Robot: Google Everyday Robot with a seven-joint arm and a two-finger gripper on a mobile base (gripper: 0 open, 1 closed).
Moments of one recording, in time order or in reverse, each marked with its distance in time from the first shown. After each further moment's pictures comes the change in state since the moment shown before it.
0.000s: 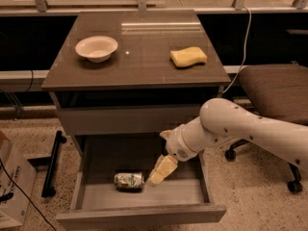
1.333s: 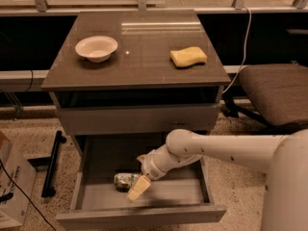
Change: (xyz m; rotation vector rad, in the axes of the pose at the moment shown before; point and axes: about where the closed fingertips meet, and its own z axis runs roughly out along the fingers) arm 0.043 -0.008 0.176 -0.149 -0.035 0.032
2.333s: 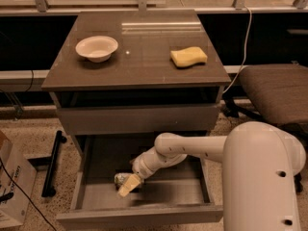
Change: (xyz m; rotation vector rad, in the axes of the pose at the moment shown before) arm 0.013 -0.045 0.082 -0.070 -0.021 0.097
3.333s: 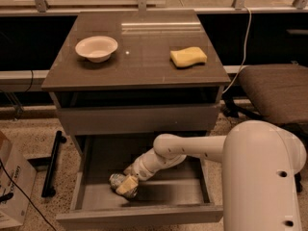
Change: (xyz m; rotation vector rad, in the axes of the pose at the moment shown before) arm 0.003 0.009 0.006 -0.015 0.020 0.000
